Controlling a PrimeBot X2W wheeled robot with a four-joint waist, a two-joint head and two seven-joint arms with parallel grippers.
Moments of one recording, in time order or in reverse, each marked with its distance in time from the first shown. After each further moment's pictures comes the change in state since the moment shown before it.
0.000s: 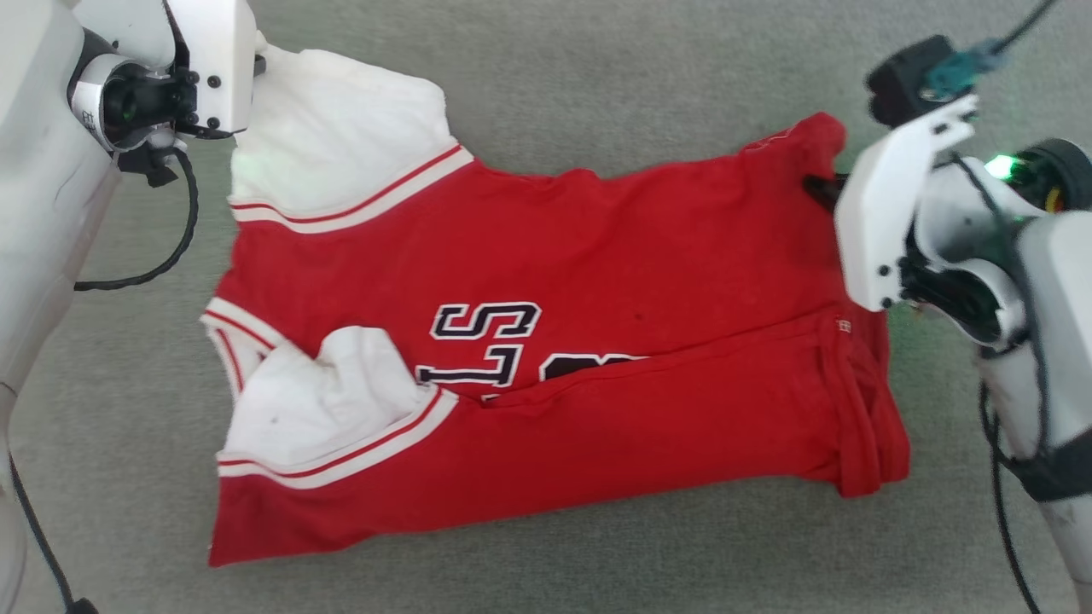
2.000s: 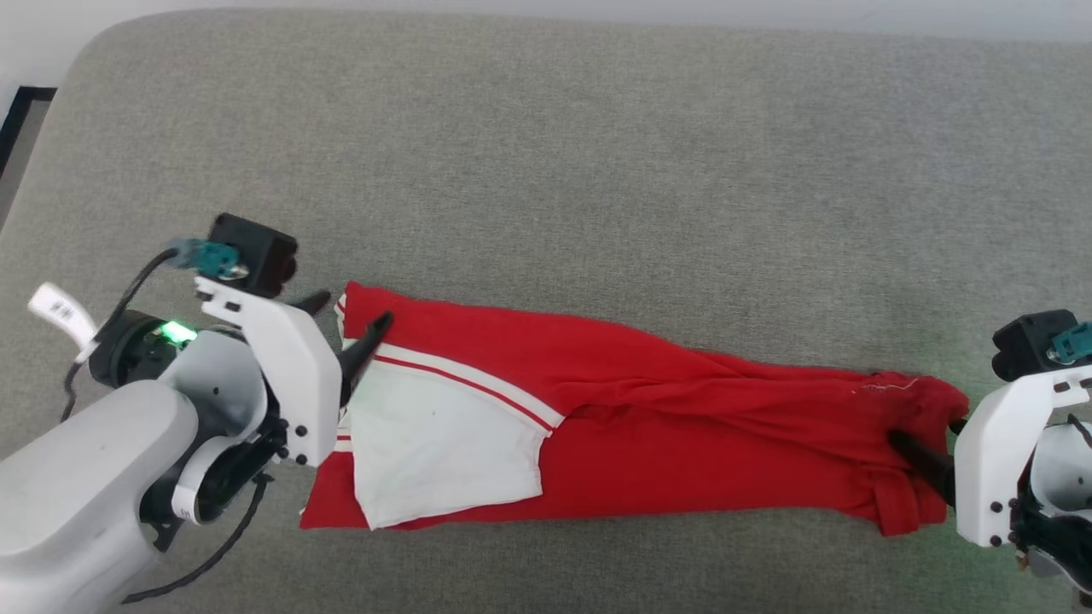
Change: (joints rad) left arm 0.639 0.342 0.004 -0.938 -0.003 0.360 -0.360; right arm 0.623 0.001 -0.363 -0.365 -0.019 0.000 0.166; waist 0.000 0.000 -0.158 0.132
